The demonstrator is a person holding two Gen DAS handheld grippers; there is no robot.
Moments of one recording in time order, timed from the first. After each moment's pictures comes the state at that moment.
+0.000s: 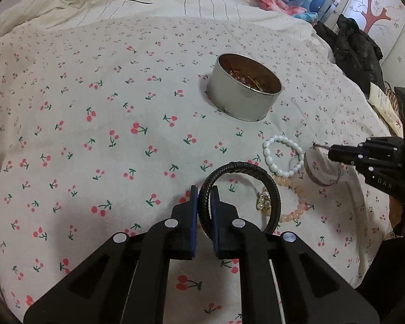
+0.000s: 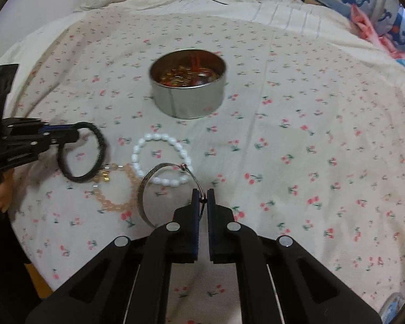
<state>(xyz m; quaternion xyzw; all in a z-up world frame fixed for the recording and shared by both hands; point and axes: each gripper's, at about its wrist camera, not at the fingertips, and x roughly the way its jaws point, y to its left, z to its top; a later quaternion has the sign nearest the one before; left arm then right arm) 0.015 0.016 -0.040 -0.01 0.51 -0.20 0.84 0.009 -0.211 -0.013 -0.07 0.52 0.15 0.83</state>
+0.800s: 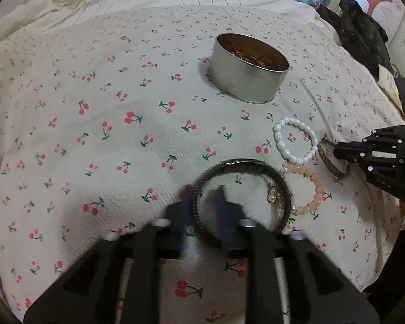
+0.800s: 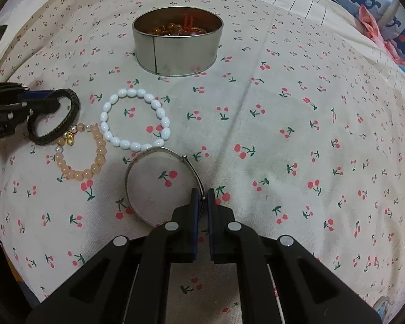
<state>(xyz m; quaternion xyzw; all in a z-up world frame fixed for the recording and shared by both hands) 0.014 0.000 -0.054 0.04 0.52 -0.18 0.84 0.007 -0.214 -0.051 -0.14 0.56 0.13 0.81</state>
